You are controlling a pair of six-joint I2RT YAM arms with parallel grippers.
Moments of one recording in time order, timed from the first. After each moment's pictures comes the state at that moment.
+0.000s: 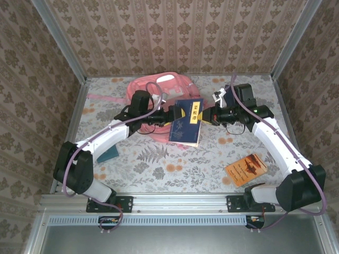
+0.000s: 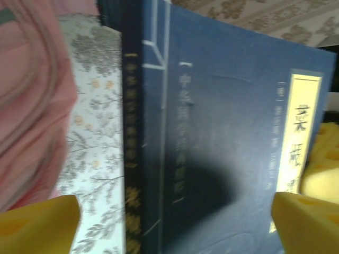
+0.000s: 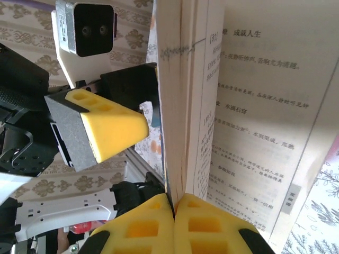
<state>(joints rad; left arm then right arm) -0.57 1.51 1.05 -0.04 0.77 -0.79 0.22 1.31 1.17 -0.64 -0.86 0.59</state>
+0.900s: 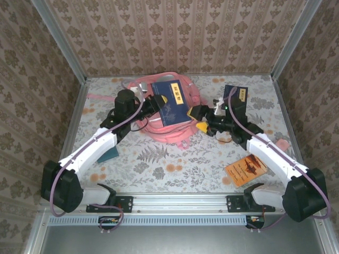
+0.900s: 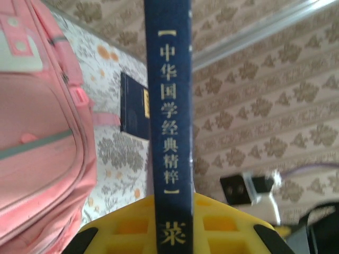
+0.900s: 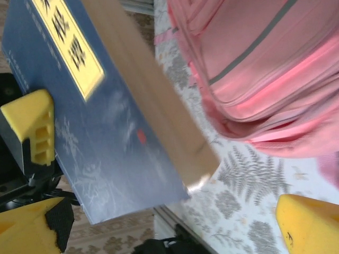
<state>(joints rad) -0.53 1.30 0.98 0.09 0.40 -0.98 0.39 1.21 0.84 -0.06 -0.58 1.13</state>
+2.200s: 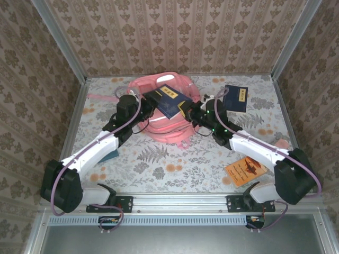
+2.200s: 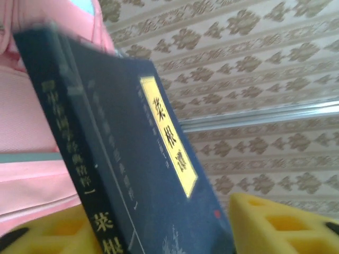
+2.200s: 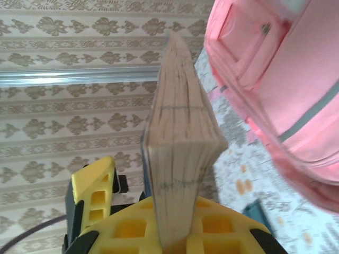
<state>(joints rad) -0.55 1.30 0.91 0.13 0.16 -1.23 0.56 1.36 0.87 0.28 -0.18 1.46</state>
